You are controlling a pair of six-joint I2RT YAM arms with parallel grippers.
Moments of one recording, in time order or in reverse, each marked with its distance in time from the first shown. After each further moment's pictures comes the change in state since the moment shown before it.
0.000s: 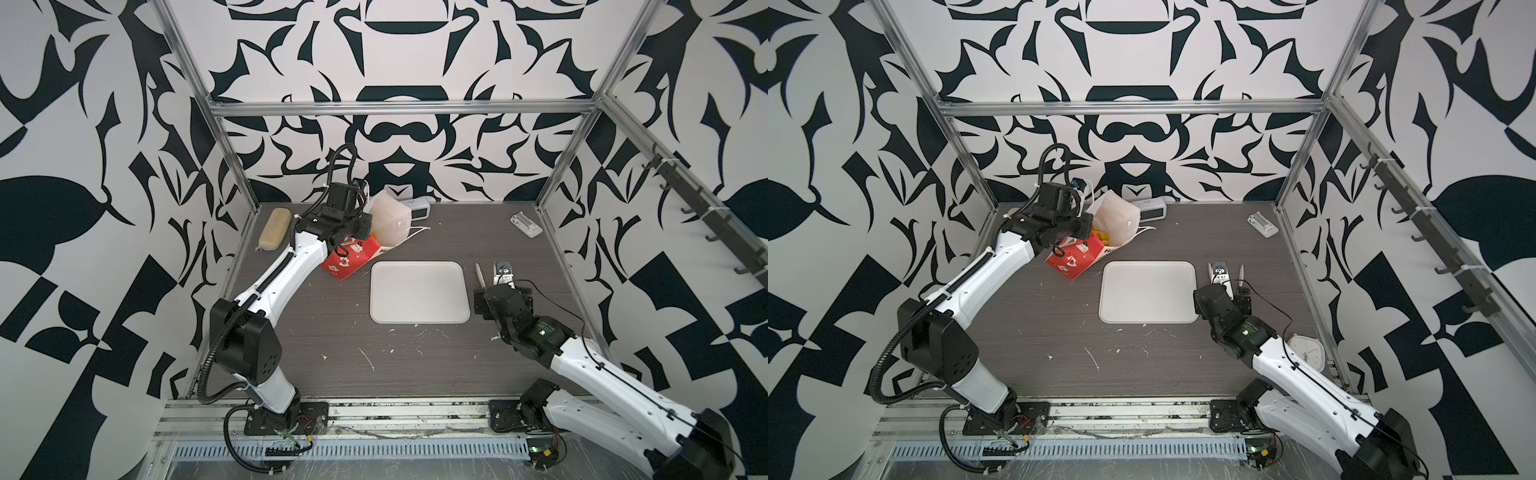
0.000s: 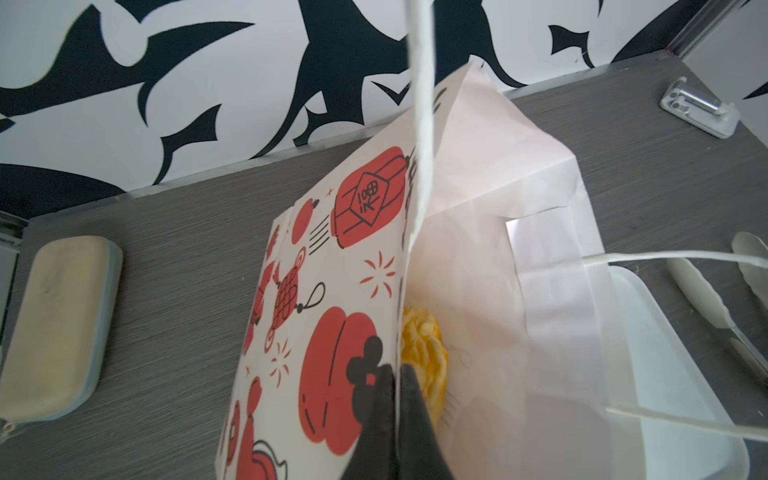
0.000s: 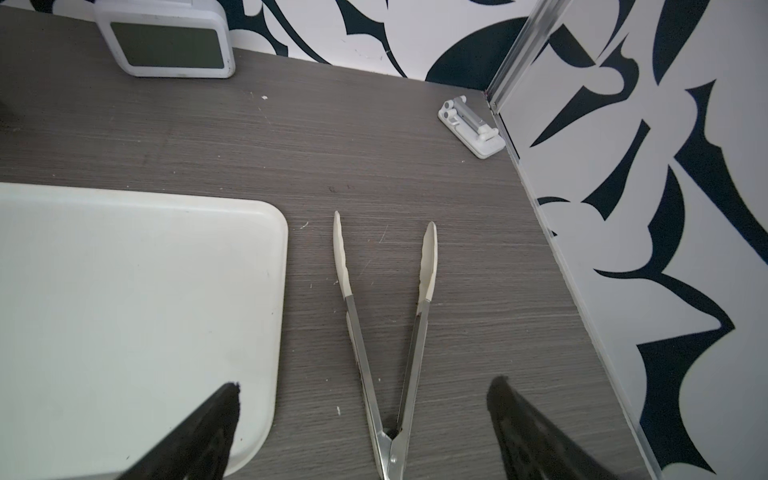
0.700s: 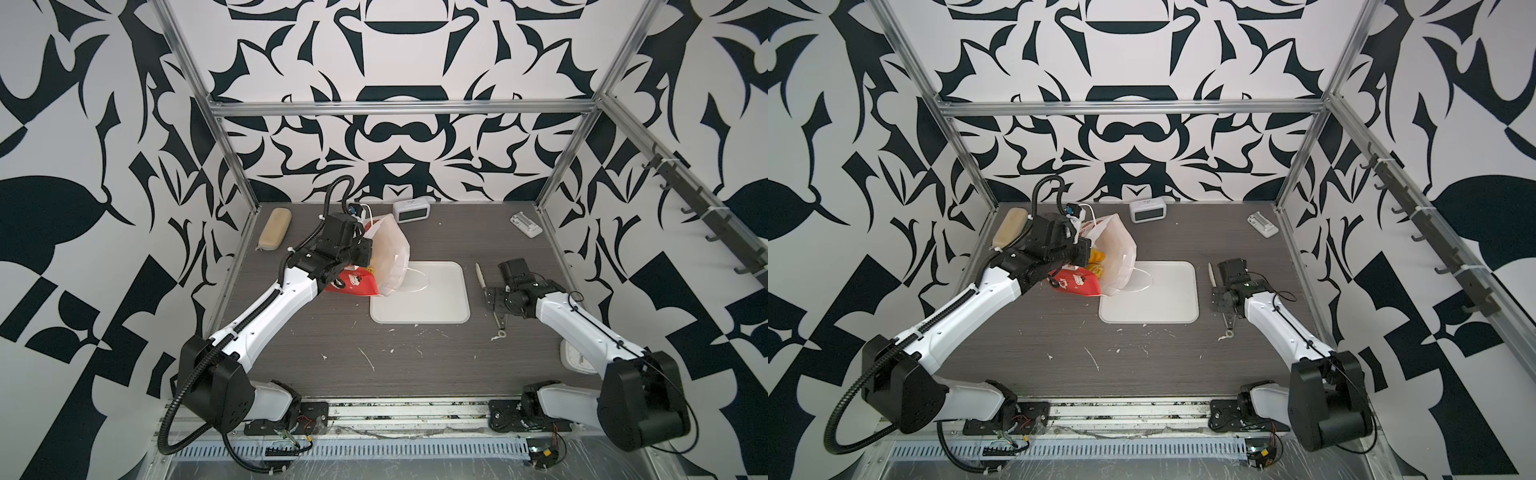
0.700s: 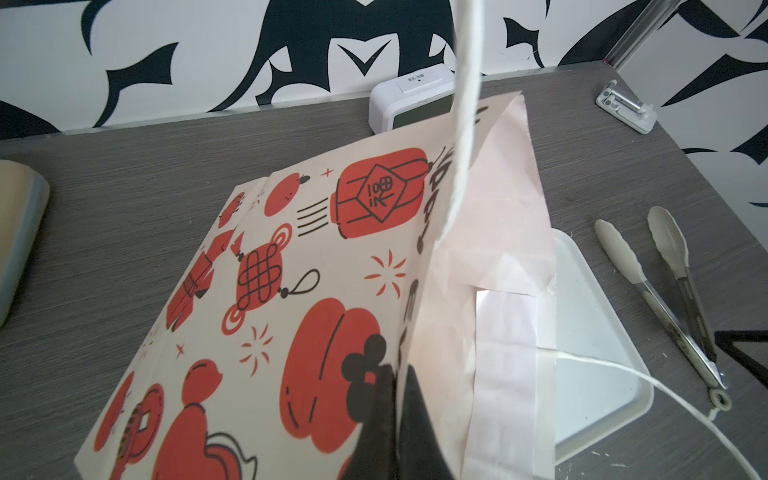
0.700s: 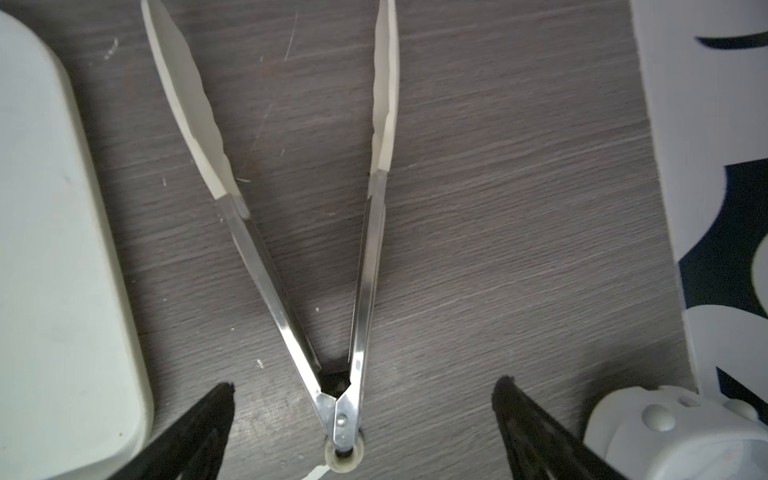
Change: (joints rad) left arm -0.074 -0.245 -0.329 0.127 0.019 -0.142; right arm -0.436 0.381 0.123 -0.185 -0.395 0.002
